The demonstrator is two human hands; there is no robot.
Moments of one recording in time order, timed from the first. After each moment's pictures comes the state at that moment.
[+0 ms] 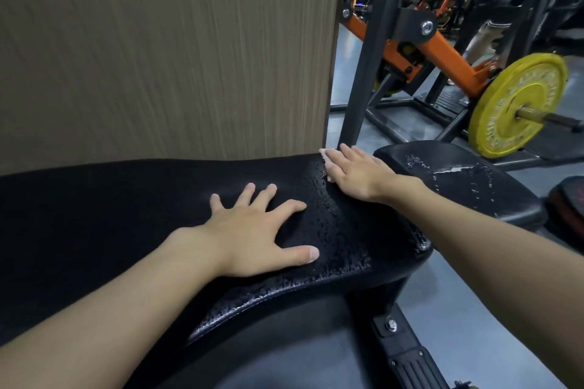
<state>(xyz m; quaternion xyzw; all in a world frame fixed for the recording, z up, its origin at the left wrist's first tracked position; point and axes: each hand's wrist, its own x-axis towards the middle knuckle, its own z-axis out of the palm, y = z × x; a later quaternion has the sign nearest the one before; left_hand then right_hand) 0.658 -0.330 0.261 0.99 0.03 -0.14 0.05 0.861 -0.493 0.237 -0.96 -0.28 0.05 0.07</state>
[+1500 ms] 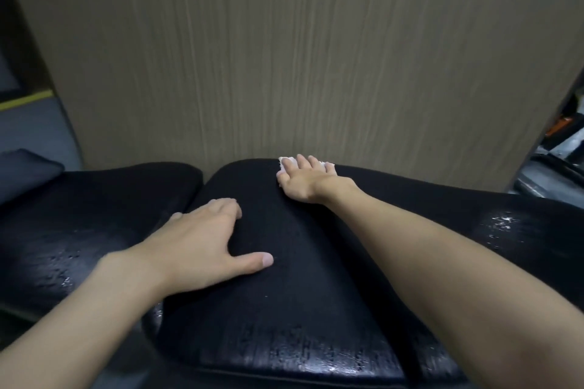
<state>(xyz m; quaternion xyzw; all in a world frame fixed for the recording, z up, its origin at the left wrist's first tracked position) 0.405 -0.051 0.277 0.96 0.24 -0.03 0.10 0.647 -0.086 0.247 -0.89 -0.44 0.08 0.04</state>
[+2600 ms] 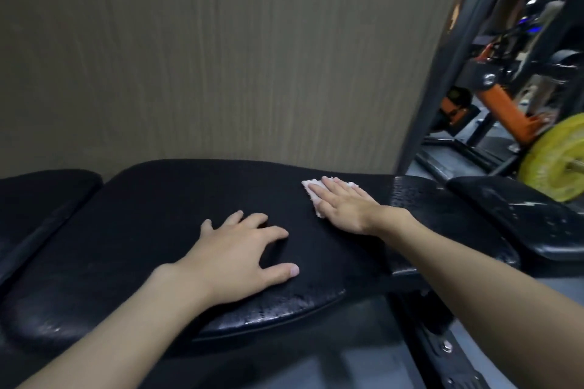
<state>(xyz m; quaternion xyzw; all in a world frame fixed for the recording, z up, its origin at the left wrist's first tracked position) 0.492 -0.205 0.269 0.99 0.11 -0.04 0.10 0.712 -0.342 0.247 -0.91 -0.40 0.09 0.02</state>
